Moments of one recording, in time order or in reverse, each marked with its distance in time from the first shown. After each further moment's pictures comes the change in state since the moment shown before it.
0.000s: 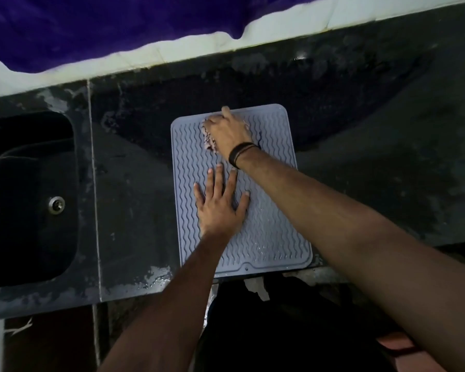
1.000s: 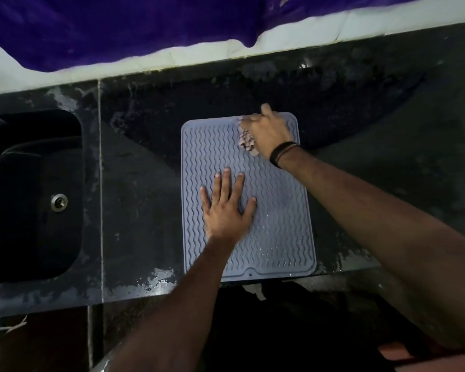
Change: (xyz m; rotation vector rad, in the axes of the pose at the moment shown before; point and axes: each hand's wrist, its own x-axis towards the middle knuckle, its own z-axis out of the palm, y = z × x) left_hand -0.001 0.001 -0.002 -0.013 0.016 -0.004; right_hand -0.010 0.066 0.010 -0.093 0.047 0.016
